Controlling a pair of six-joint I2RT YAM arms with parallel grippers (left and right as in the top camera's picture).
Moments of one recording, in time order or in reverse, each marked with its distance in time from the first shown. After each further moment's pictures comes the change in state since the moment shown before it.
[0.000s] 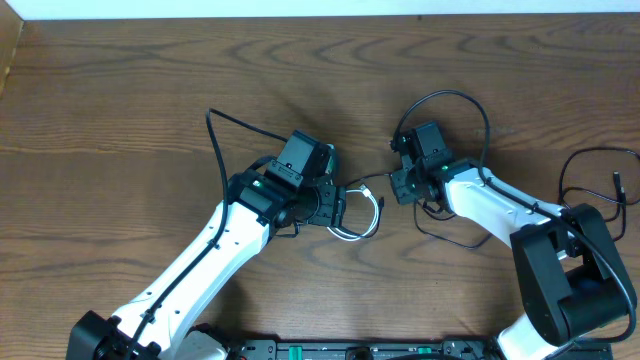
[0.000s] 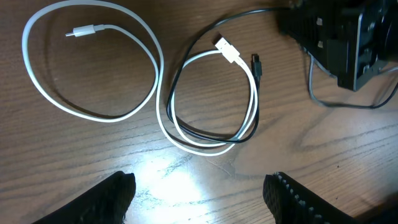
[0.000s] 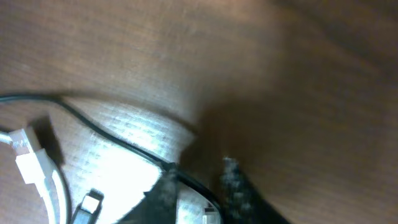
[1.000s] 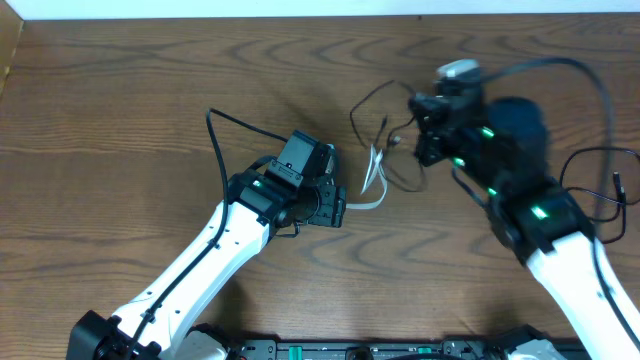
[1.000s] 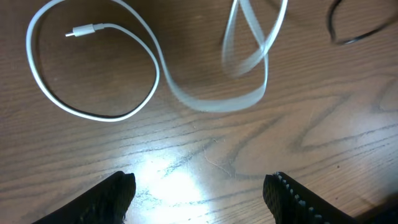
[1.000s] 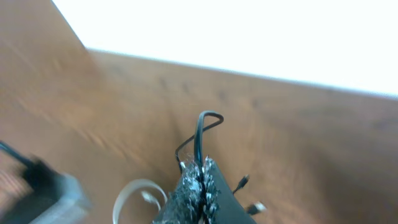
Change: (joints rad) left arm 0.000 0.001 0.000 0.000 0.000 0.000; right arm -0.035 -0.633 0.089 0.134 -0.151 0.091
